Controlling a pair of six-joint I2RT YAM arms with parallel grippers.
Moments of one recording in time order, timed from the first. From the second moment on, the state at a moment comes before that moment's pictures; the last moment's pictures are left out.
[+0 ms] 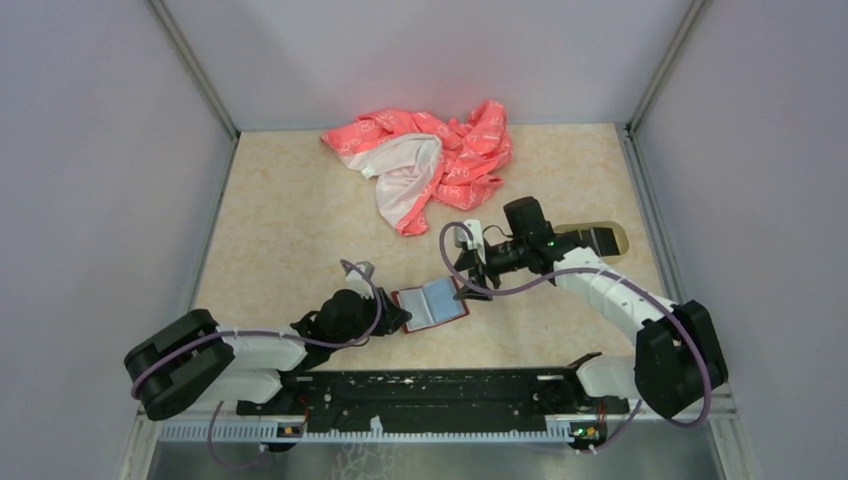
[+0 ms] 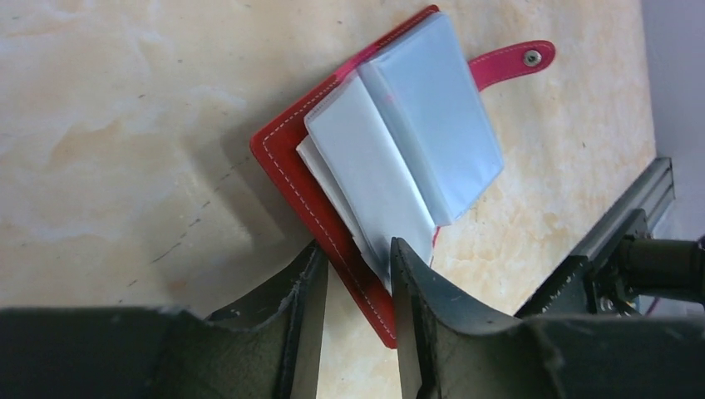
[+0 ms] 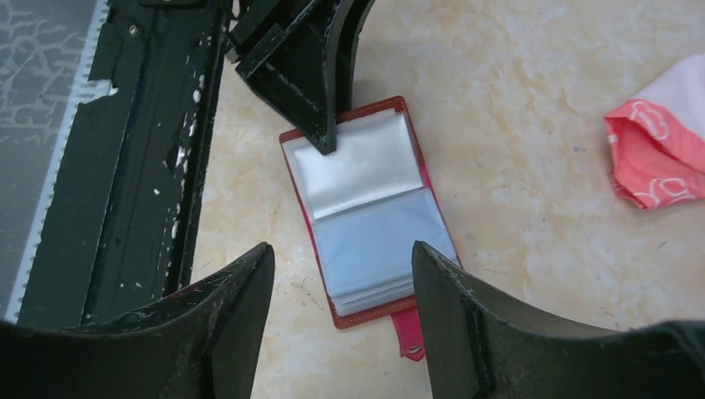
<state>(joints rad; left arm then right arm) -0.91 1.24 0.13 0.63 -0.12 -0.85 0.48 1.27 0.79 -0.38 -0.99 -0.72</state>
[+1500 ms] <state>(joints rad) -0.89 1.10 0.42 0.39 0.15 -0.90 0.55 1.52 0.82 -0.17 -0.63 -0.28</state>
